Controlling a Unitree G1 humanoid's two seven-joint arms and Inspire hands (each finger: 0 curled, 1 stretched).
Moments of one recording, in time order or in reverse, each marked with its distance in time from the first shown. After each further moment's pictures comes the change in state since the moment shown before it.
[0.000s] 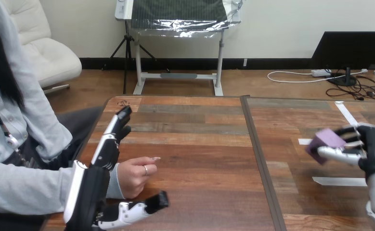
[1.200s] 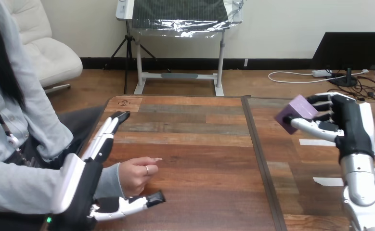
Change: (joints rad) left arm -0.011 0.132 0.114 -0.087 0.526 0.217 0.362; right arm 0.047 0.119 -0.043 -0.244 0.112 -0.096 0.069
